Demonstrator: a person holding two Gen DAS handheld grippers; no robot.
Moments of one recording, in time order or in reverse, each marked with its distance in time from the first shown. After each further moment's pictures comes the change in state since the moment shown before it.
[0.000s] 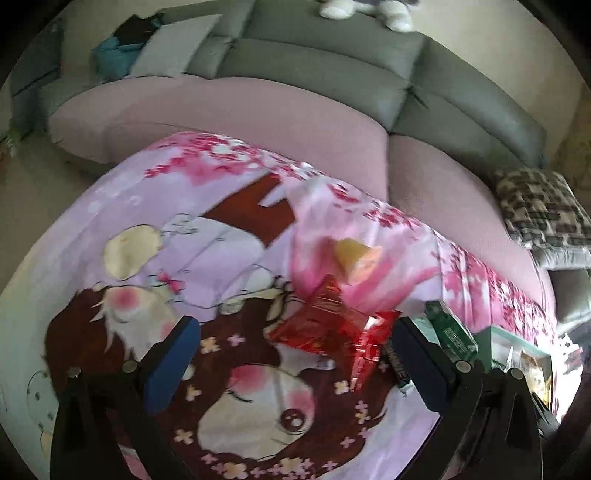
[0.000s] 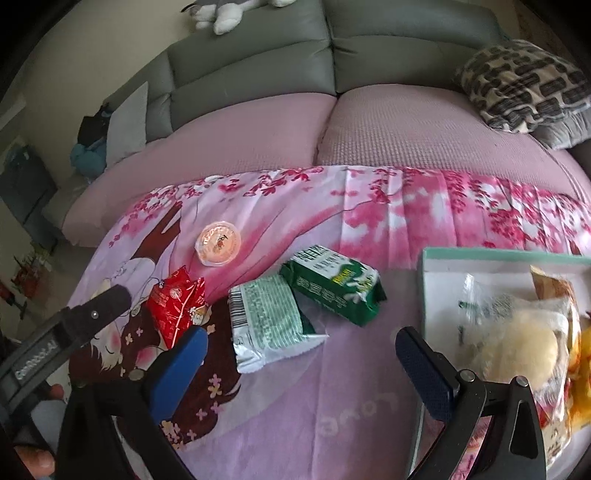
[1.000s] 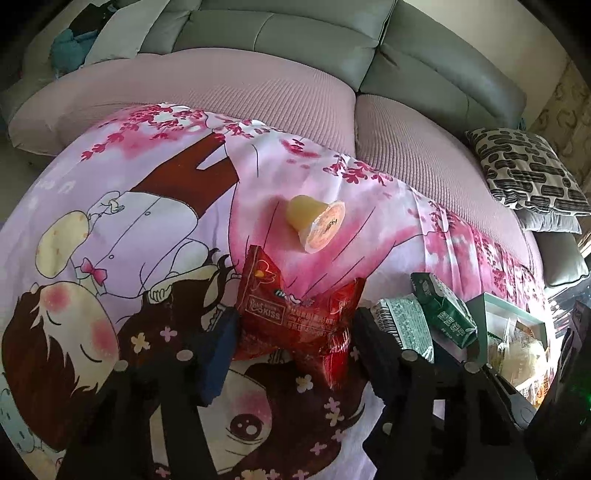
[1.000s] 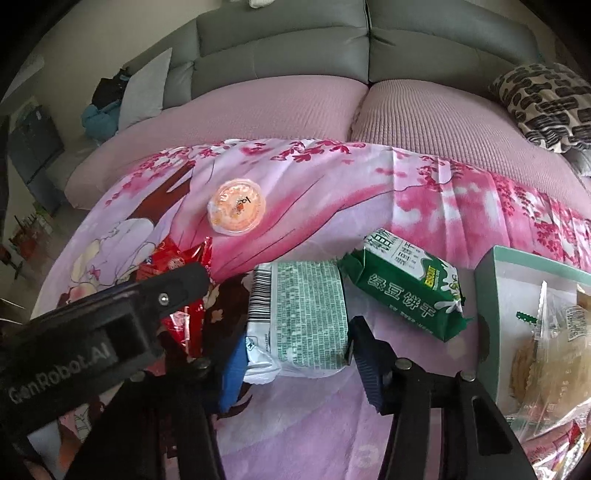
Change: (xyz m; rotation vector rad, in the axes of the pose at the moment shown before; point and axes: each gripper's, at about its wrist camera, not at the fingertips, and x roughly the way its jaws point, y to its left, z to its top) left arm 0.036 -0.027 -0.005 0.072 0.125 -0.079; right arm 0.043 0.027 -0.008 -0.125 0.043 -0.006
